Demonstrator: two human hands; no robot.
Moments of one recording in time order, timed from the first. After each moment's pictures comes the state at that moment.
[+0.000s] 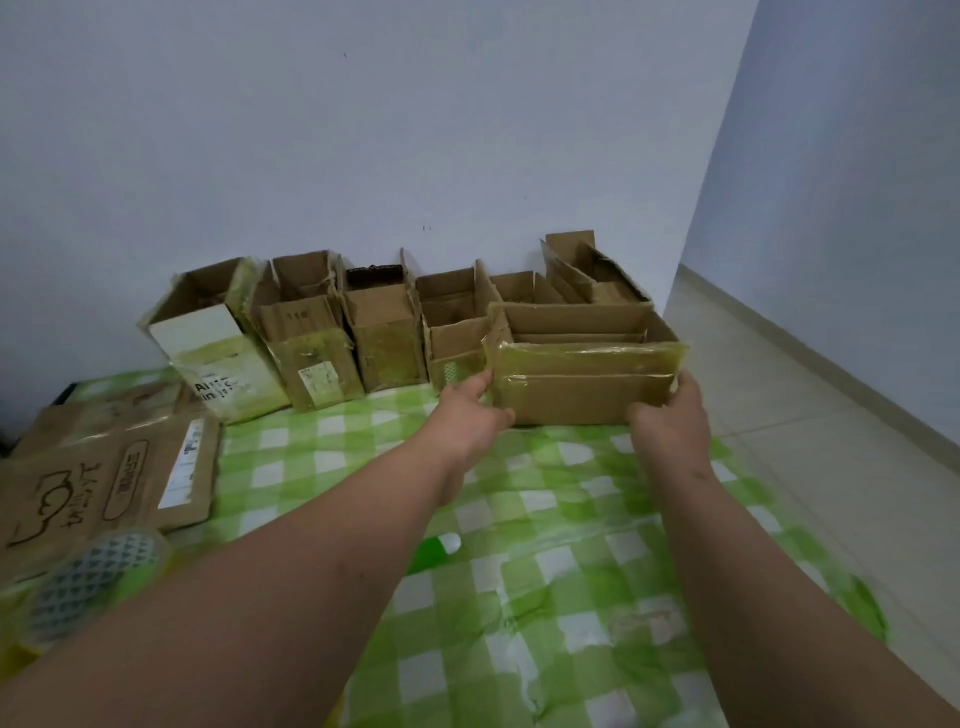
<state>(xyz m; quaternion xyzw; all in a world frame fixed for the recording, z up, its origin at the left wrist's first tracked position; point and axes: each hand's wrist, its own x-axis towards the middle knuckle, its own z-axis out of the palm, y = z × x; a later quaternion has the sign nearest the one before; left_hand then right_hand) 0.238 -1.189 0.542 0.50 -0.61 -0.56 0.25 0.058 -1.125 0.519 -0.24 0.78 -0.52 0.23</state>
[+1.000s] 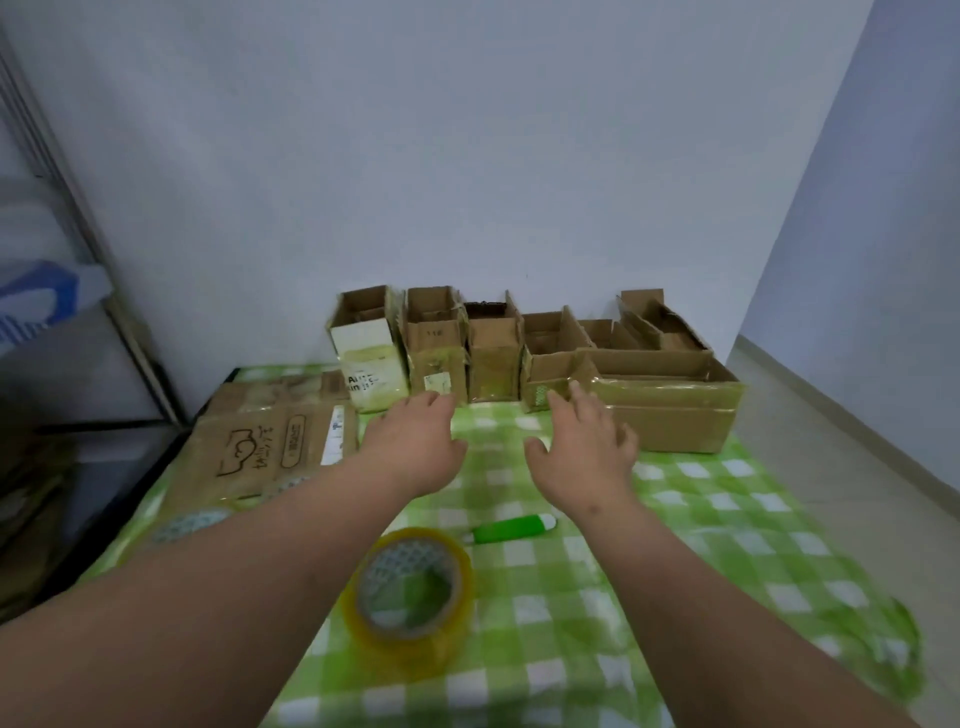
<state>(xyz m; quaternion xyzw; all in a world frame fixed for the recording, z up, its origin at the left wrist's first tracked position) 0.397 -1.155 0.584 0.58 -0.81 -0.08 0.06 0.221 -1.108 0.560 -0.60 0.78 -0.20 0.05</state>
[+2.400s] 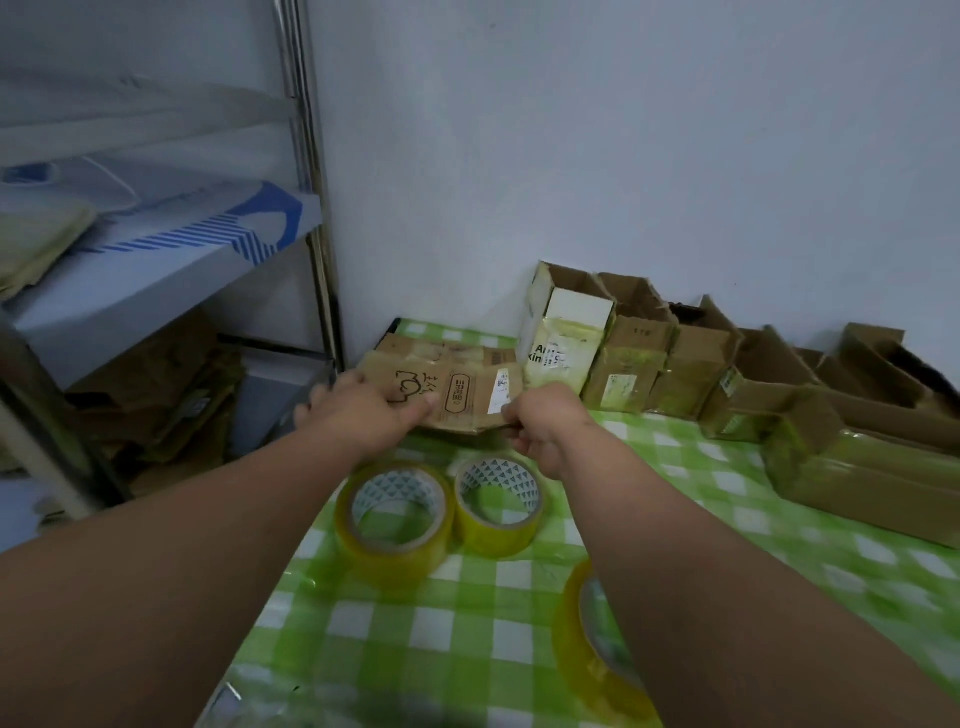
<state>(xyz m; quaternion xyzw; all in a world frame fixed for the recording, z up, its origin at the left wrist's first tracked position) 0.639 -1.182 0.562 0.77 -0.61 -0.17 0.08 0.450 -1.211 0.568 -0.40 0.68 -0.34 0.51</state>
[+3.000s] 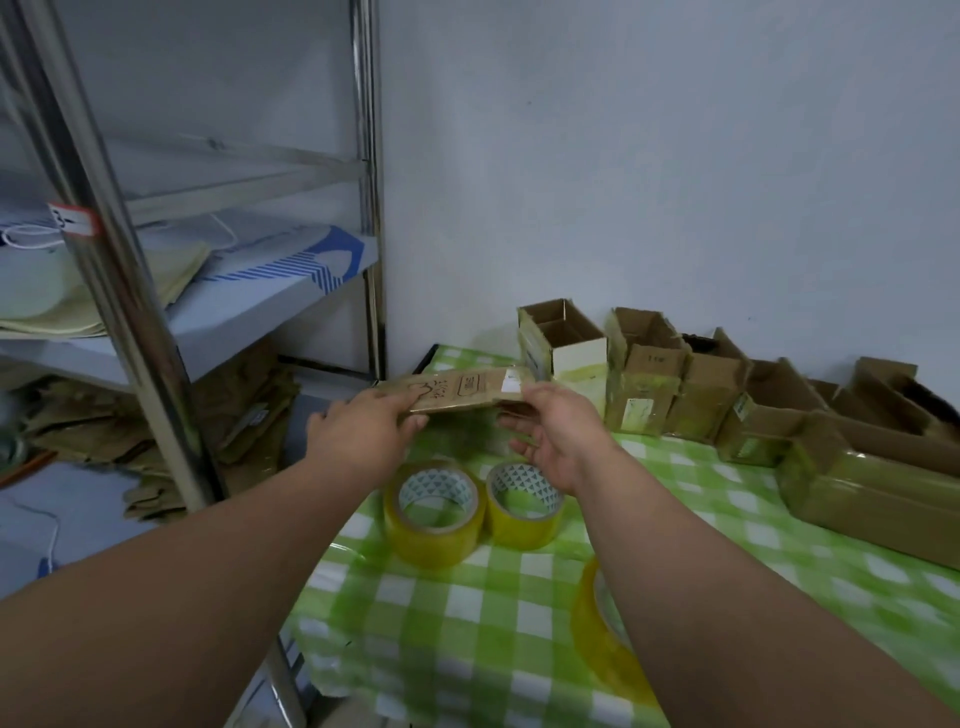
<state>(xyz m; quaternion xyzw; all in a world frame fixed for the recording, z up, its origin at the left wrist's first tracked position) 0.667 -1.131 0.567 0.76 -0.63 -0.05 0.14 0.465 -1.162 0.592 -0.38 0.53 -0.44 0.62</state>
